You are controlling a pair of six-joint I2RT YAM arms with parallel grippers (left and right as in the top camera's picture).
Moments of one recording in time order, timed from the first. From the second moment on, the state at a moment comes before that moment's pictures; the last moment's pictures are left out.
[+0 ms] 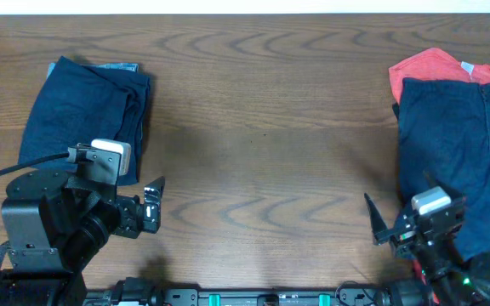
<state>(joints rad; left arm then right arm) -0.02 0.78 1.31 -1.25 0.21 0.09 0.10 0.20 0.67 -0.67 -0.21 -0.24</state>
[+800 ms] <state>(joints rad) -0.02 0.78 1.31 -1.25 0.21 0.09 0.08 0.01 0.01 -0.04 -0.25 -0.20</state>
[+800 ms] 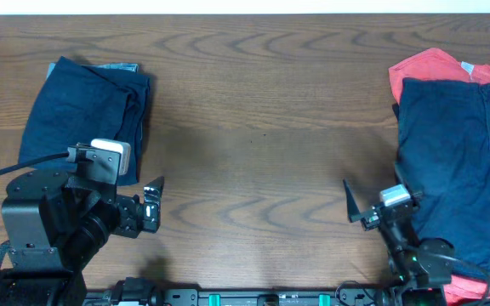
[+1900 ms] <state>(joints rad) -0.02 0.78 1.31 -1.25 0.21 0.09 0.08 0.01 0.01 -0.05 -0.26 -0.19</state>
